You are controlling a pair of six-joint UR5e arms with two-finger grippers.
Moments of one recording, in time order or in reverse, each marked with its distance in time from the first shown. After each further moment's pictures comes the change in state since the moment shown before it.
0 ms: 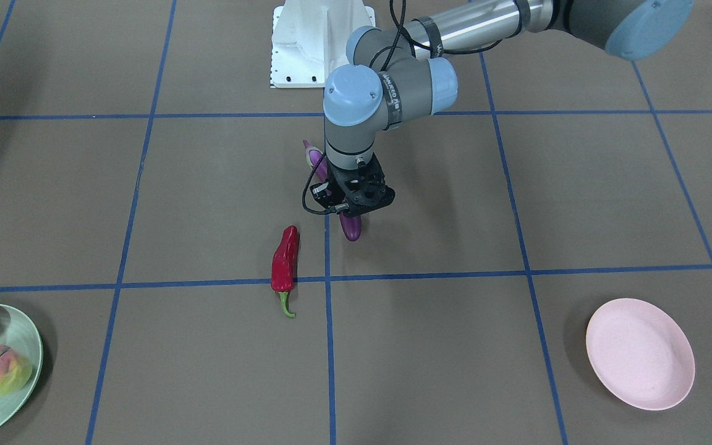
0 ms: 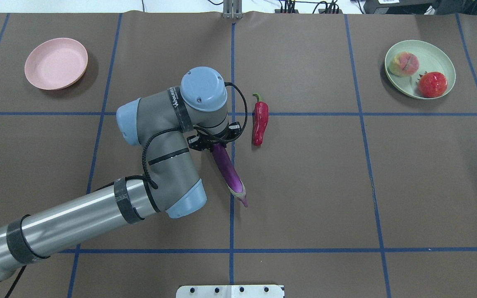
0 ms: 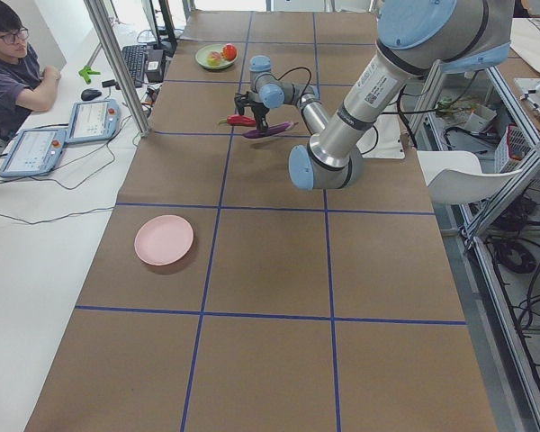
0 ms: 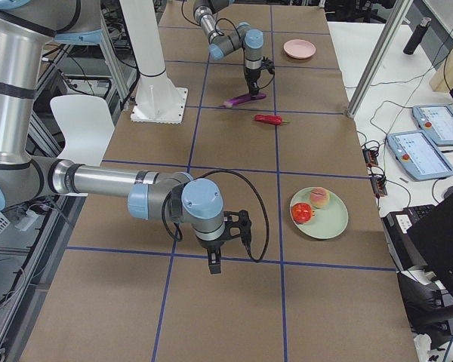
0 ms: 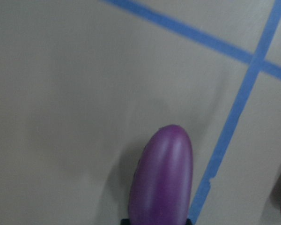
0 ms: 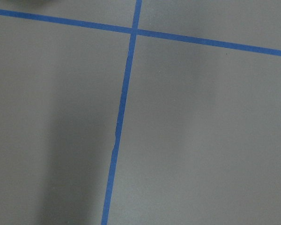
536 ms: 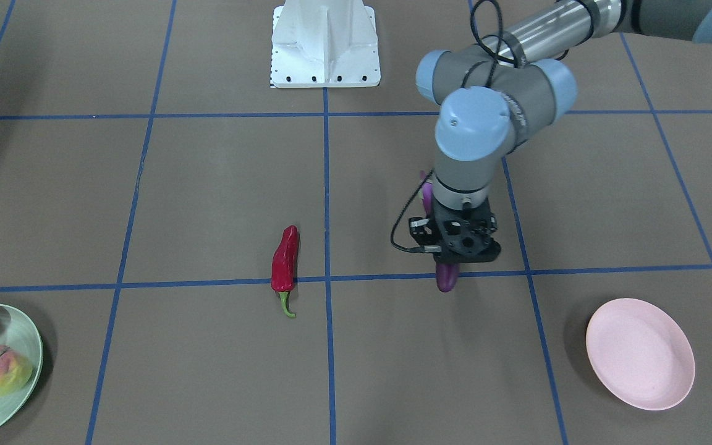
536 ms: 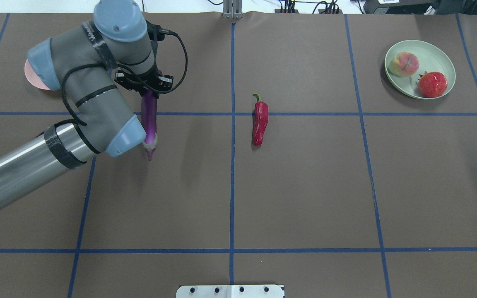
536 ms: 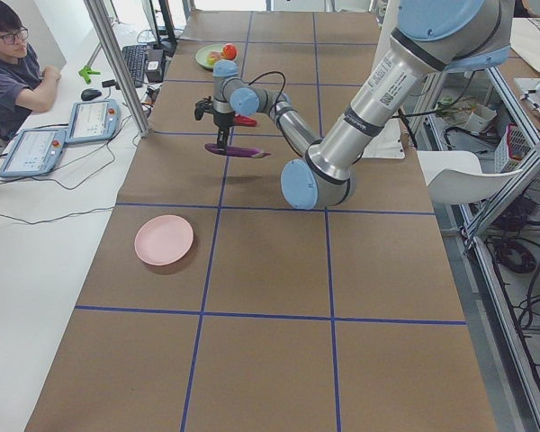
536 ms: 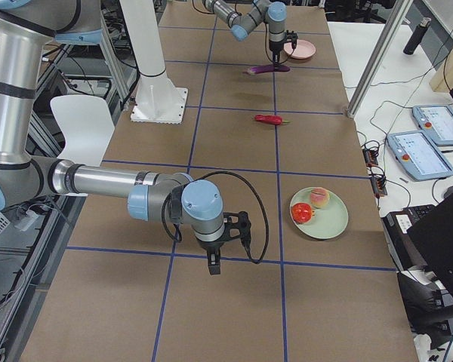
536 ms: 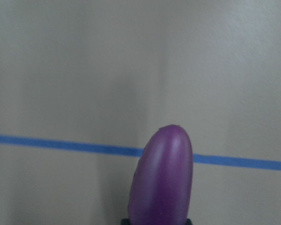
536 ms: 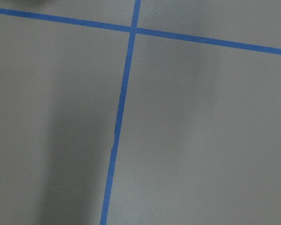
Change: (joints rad) left arm -0.261 0.141 -0.041 0.076 -0.008 0.683; right arm -0.001 -0.001 -0.009 0.003 0.000 -0.003
